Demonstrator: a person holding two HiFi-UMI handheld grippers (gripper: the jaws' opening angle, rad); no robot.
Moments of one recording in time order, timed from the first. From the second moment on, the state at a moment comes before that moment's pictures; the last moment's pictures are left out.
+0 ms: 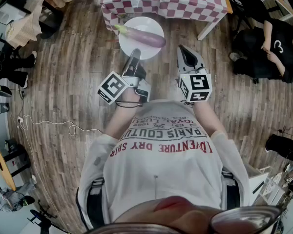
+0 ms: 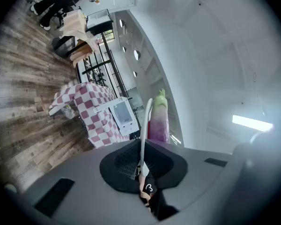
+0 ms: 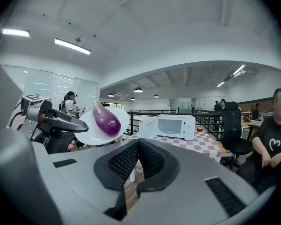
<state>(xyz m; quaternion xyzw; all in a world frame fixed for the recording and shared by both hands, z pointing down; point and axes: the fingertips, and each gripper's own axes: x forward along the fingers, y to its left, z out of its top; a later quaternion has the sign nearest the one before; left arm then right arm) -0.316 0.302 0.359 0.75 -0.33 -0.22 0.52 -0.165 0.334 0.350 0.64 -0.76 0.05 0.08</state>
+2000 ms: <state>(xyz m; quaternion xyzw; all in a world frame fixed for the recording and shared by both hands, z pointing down) -0.007 0.059 0.401 0.70 -0.39 -0.24 0.55 0.154 0.069 0.382 0.58 -0.81 0.09 0.06</state>
